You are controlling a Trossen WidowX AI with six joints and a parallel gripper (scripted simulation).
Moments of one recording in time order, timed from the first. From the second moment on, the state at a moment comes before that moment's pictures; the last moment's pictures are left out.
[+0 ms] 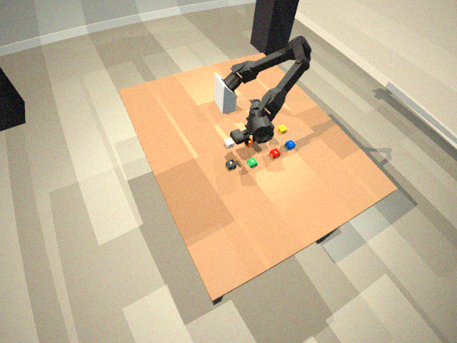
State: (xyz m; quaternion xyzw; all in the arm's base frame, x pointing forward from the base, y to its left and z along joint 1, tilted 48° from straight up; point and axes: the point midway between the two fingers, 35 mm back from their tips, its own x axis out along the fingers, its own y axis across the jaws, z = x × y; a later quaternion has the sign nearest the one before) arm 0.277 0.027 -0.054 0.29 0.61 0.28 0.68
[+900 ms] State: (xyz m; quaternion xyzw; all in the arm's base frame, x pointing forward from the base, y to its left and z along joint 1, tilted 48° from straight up) arm 0.271 0.003 -0.035 0.30 0.61 0.28 0.68
